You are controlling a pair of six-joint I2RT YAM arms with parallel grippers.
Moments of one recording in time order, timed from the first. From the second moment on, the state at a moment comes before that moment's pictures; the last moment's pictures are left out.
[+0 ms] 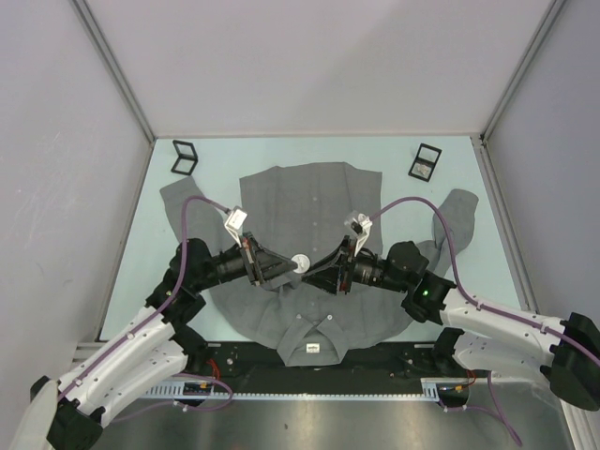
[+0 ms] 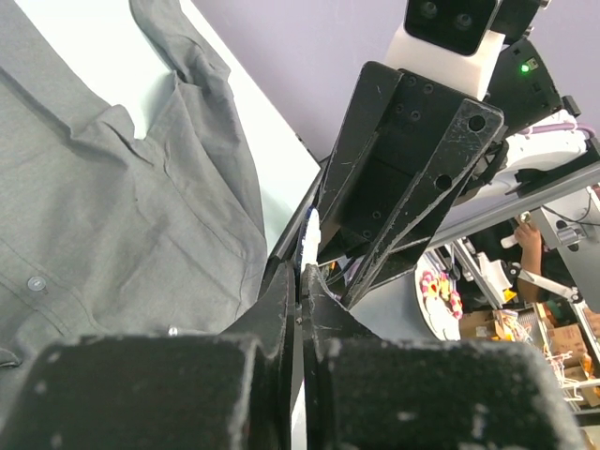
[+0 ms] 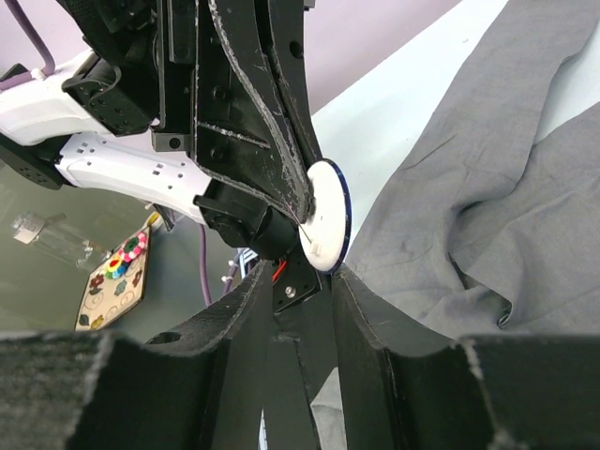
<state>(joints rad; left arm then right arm) -0.63 0.65 0.49 0.13 0.56 -0.82 0.96 0.97 0.54 0.46 -0.37 0.59</state>
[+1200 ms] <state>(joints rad) -0.63 0.67 0.49 0.14 0.58 -0.80 0.93 1.02 0.54 0.56 -0.36 0.66</state>
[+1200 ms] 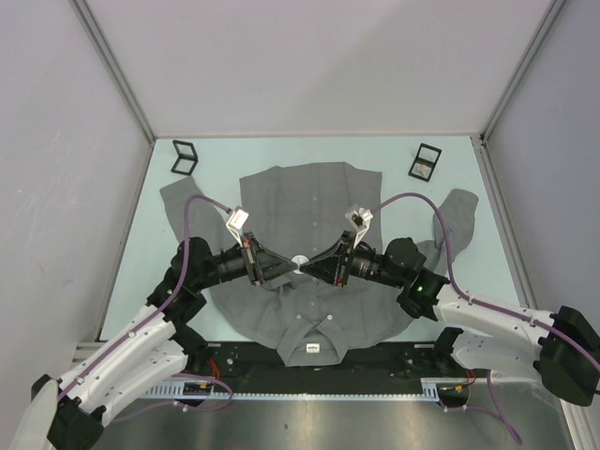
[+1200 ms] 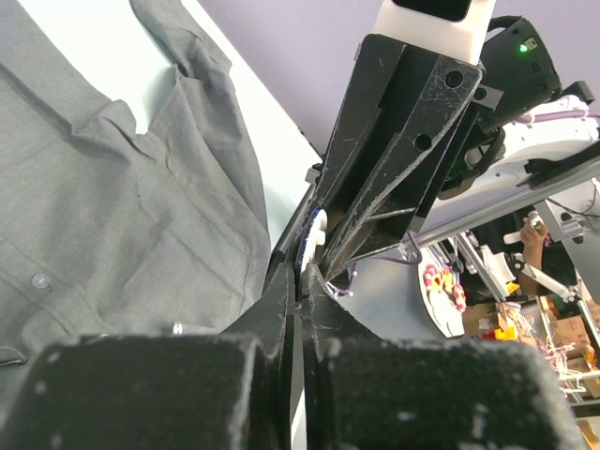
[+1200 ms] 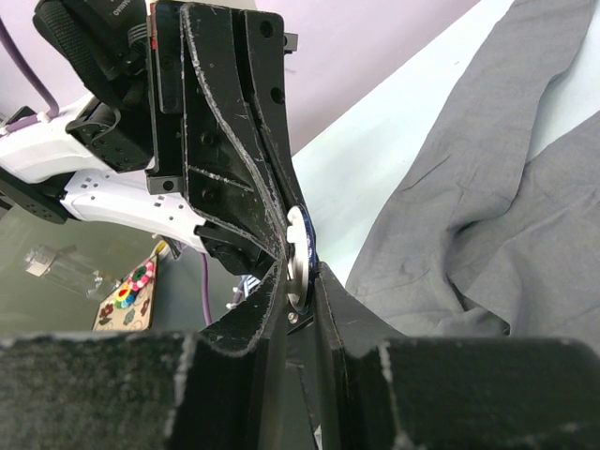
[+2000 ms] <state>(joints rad) -0.62 0.62 0.49 0.03 0.51 -0.72 0.94 1.10 0.54 0.58 -0.27 0.81</state>
